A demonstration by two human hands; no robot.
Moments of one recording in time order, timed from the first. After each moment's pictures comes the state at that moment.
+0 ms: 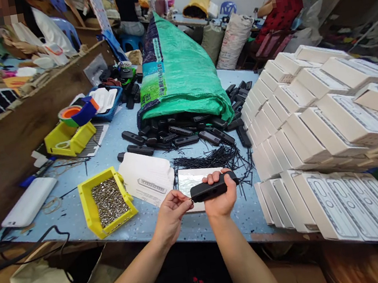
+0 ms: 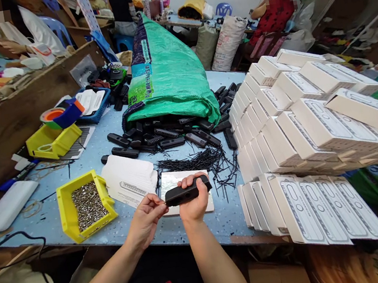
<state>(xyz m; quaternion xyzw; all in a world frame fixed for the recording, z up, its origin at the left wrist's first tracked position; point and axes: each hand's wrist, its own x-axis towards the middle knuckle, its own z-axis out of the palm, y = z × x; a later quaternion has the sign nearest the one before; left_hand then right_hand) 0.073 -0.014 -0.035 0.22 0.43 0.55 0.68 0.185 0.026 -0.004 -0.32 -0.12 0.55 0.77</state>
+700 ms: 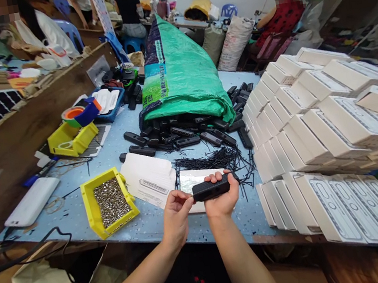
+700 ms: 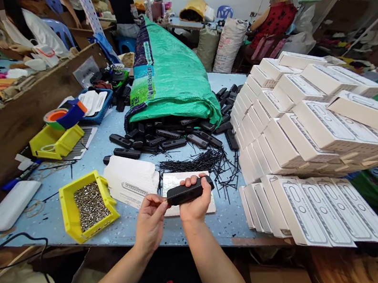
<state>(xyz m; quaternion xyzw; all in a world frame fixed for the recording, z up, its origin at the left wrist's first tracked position) 0.092 -0.017 -0.035 0.24 0.43 0.64 0.59 0.184 0.032 -0.007 -0.38 -0.11 0.52 0.76</state>
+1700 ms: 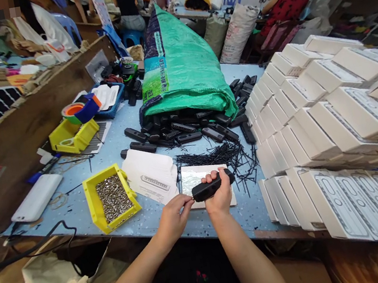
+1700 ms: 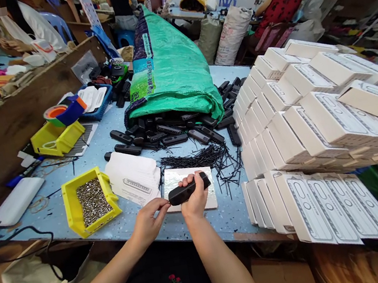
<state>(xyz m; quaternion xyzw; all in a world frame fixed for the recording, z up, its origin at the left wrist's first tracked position) 0.055 -0.020 -0.052 0.65 0.53 0.41 0.37 0.180 0.032 -0.022 -0.40 -0.07 0.55 0.73</state>
